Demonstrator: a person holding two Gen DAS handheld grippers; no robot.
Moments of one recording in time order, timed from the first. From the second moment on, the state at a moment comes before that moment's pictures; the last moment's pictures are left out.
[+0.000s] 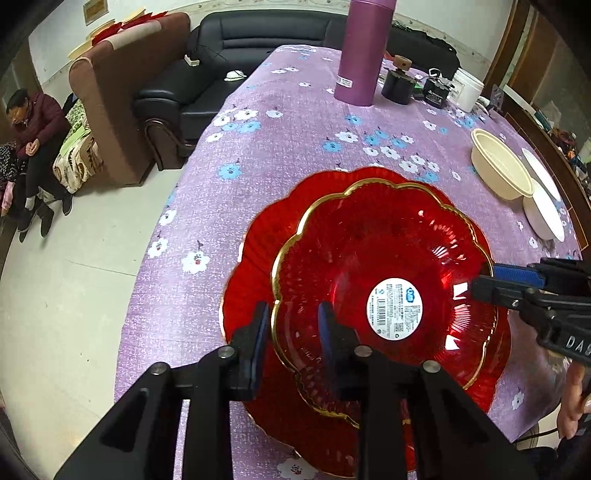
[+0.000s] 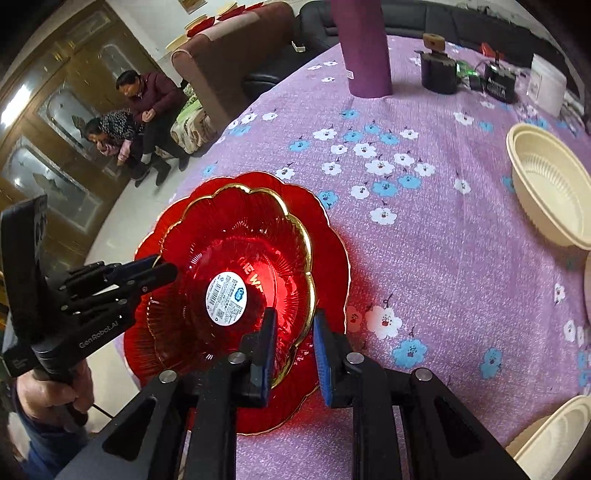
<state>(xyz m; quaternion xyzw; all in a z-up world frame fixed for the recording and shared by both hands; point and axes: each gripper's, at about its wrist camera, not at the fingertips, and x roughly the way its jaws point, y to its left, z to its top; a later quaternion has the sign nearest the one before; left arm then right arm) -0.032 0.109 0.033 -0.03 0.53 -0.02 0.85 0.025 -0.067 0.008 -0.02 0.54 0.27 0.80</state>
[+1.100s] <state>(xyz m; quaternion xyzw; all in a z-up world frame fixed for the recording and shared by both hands) -0.047 0.067 0.075 -0.04 0.47 -0.05 0.88 0.003 -0.179 0.055 0.13 0.46 0.28 0.83</state>
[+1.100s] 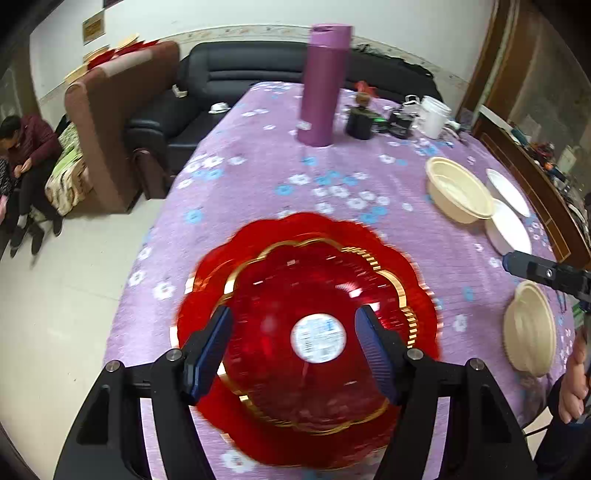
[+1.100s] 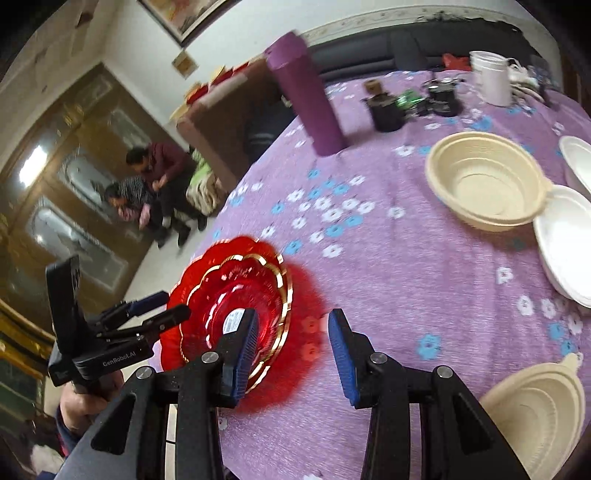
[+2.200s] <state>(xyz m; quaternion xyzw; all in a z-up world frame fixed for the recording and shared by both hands) 0.079 -0.216 0.052 0.00 0.51 -0.20 0.84 0.033 -0.471 0.014 0.31 0.42 0.07 0.85</state>
